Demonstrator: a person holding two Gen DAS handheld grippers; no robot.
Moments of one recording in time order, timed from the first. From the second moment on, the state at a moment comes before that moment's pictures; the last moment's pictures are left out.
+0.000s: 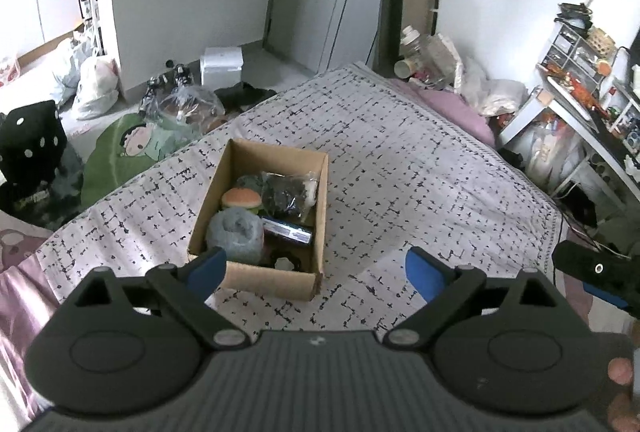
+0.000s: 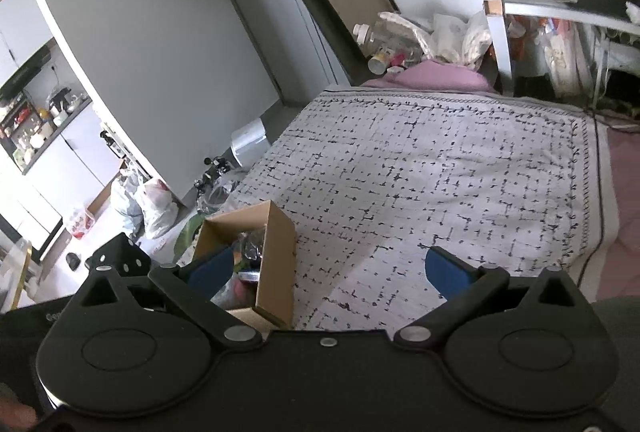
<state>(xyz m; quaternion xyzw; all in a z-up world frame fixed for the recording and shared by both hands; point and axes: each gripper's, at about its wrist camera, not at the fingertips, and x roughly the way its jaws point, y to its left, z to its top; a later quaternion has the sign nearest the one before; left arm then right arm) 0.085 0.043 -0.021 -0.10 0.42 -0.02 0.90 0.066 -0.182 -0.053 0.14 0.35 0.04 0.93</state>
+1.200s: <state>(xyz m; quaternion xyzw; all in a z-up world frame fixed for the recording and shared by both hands) 0.010 0.045 0.024 -0.03 0.38 -0.03 0.93 0.011 -0.148 -0.031 0.05 0.36 0.04 0.93</state>
